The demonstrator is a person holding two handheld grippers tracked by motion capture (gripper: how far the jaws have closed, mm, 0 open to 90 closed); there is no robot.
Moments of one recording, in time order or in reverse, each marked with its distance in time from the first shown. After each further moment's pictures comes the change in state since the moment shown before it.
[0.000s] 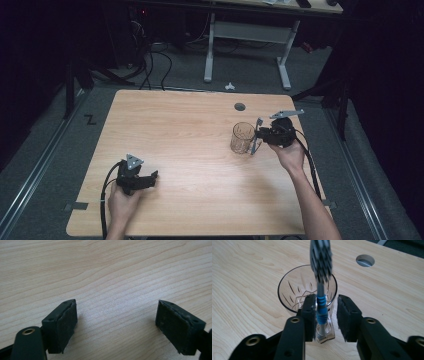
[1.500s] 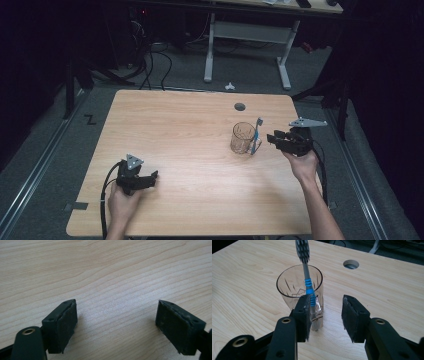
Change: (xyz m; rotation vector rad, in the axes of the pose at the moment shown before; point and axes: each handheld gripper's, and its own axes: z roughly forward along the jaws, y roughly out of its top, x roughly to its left) left arm 0.000 0.000 0.000 0.000 0.001 0.000; right arm -0.010 -0.032 -0.040 -0.116 -0.026 0.059
